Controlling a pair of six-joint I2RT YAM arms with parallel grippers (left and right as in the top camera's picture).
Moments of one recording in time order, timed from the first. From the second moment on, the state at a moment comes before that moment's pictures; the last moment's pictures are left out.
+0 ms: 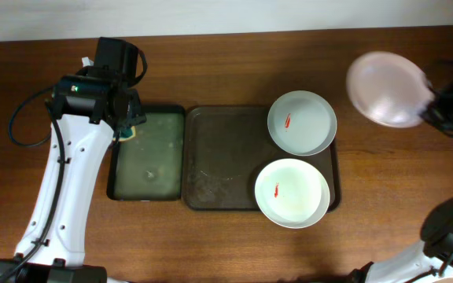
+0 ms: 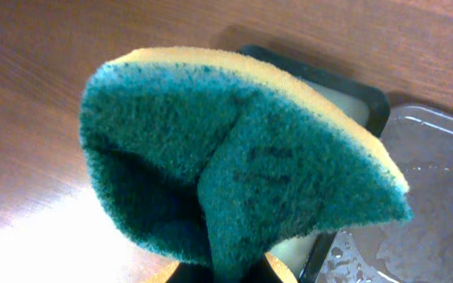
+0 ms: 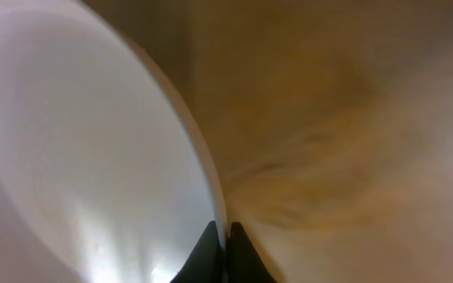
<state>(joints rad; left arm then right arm) -0.18 1.63 1.74 -1.31 -0.34 -0.44 -0.62 1.86 1.77 -1.25 -0.39 0.25</state>
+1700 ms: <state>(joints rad) -0.18 1.70 1.73 -1.17 -0.19 -0.36 -0.32 1.86 1.29 -1.53 -0.52 -0.11</state>
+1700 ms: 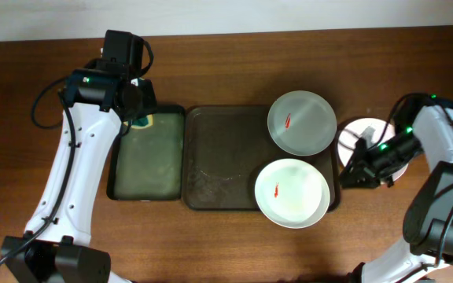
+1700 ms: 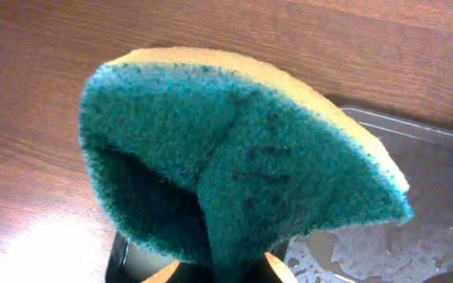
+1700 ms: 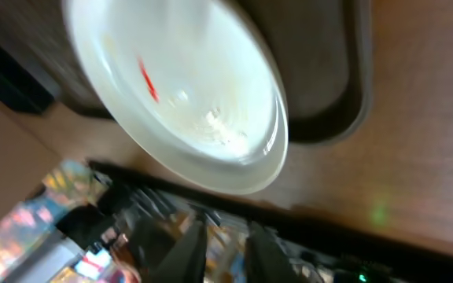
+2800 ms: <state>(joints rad) -0.18 1.70 1.73 -1.20 -0.18 -0.35 0.02 1.53 0.85 -1.02 -0.14 0.41</state>
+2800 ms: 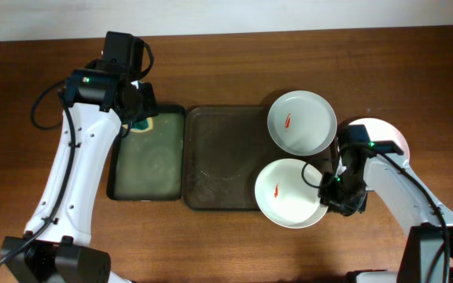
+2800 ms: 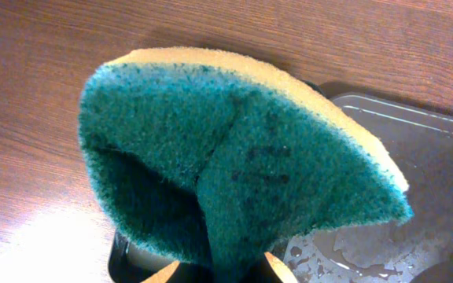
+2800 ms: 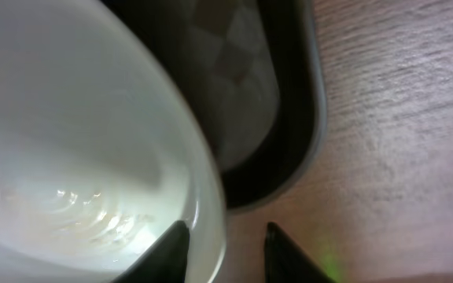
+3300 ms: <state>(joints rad) -0.18 1.70 1.73 -1.20 -0.18 -0.35 0.07 1.53 0.83 -0.77 -0.38 0.46</state>
